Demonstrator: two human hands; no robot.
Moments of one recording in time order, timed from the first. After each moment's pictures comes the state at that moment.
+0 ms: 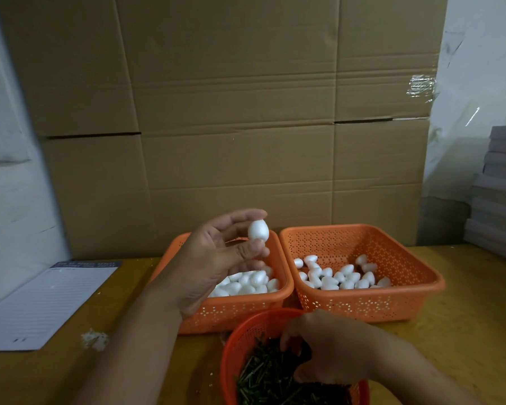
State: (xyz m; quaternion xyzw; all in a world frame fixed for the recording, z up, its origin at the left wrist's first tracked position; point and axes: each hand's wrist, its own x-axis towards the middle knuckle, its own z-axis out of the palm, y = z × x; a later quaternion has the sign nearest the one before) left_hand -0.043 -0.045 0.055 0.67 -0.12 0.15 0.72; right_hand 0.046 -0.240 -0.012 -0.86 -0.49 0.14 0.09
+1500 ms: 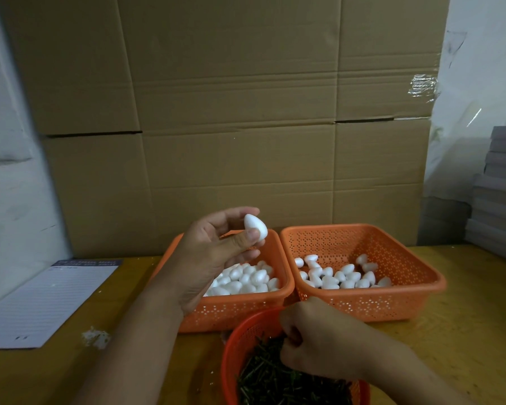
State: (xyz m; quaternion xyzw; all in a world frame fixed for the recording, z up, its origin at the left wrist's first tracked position) left_hand -0.040 -0.041 0.054 0.66 -0.09 0.19 0.72; right_hand 0.030 -0.235 -0.007 -0.84 -0.51 0.03 0.19
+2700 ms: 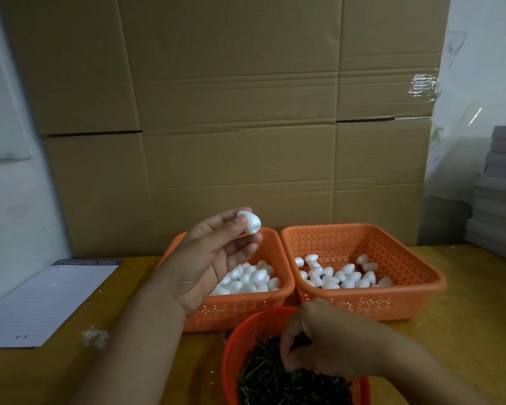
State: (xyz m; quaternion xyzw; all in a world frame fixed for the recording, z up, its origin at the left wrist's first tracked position) left_hand -0.036 -0.037 0.054 0.54 -0.05 0.14 0.83; right_hand 0.035 -0.242 0.003 -0.81 -0.52 0.17 0.21
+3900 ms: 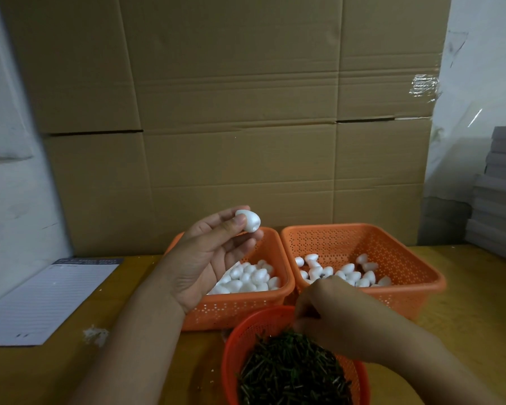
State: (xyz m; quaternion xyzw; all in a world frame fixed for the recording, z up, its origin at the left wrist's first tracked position) left_hand -0.037 -0.035 0.055 0.52 -0.06 0.13 0.84; right_hand 0.029 -0.247 0.016 -0.89 -0.43 0.03 0.18
